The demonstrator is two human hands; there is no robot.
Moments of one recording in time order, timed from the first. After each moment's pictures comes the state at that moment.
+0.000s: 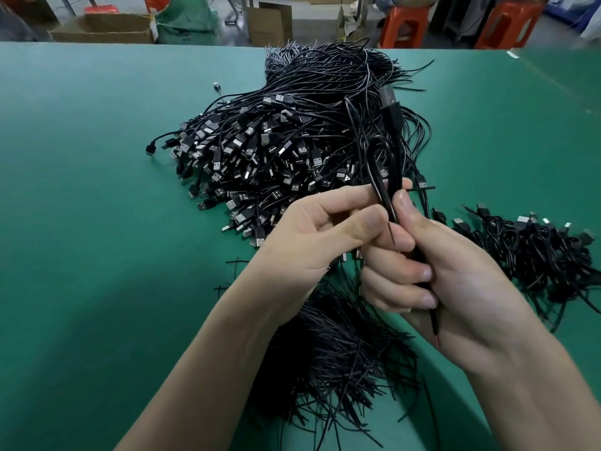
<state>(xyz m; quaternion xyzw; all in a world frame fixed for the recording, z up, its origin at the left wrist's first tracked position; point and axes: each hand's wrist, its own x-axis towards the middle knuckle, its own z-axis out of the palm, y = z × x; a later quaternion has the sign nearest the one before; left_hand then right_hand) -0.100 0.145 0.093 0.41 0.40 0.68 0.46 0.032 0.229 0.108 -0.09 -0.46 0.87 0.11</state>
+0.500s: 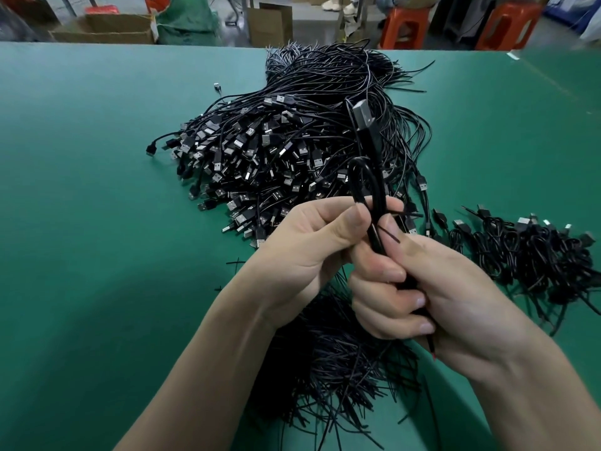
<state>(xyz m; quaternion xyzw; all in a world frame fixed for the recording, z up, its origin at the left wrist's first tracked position) -0.101 0.140 0.094 0.36 0.34 0.68 0.54 0.036 0.229 0.103 -0.03 -0.52 0.86 0.02</state>
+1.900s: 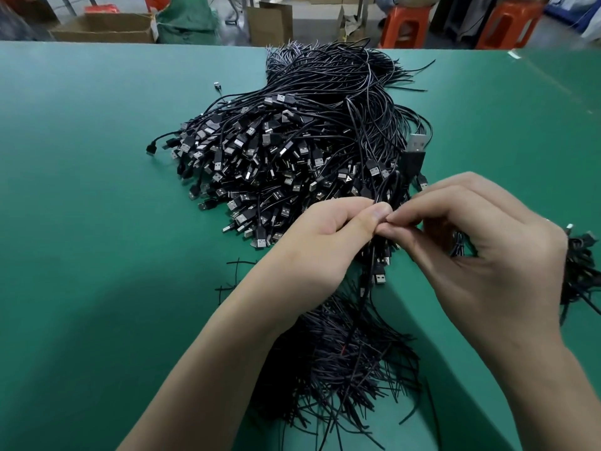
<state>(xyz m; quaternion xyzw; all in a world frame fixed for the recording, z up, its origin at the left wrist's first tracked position) -0.100 0.140 0.106 0.49 0.61 0.52 0.34 0.043 0.242 0.111 -0.10 -0.87 0.14 0.46</state>
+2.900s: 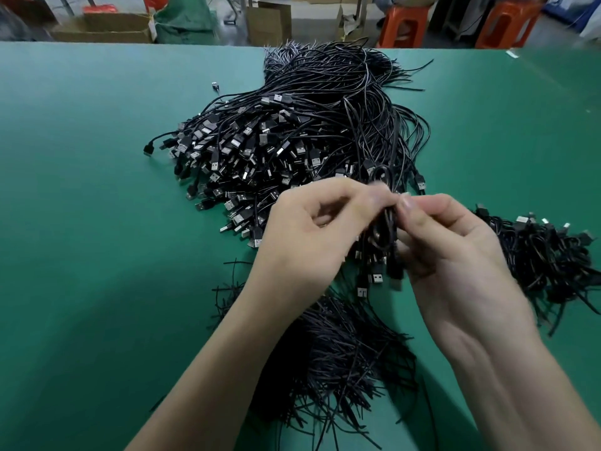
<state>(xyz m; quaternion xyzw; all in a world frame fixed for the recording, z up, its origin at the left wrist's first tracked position) -0.094 0.143 0.098 0.45 0.56 0.65 0.25 0.027 0.230 0.103 -0.31 -0.45 0.75 0.37</state>
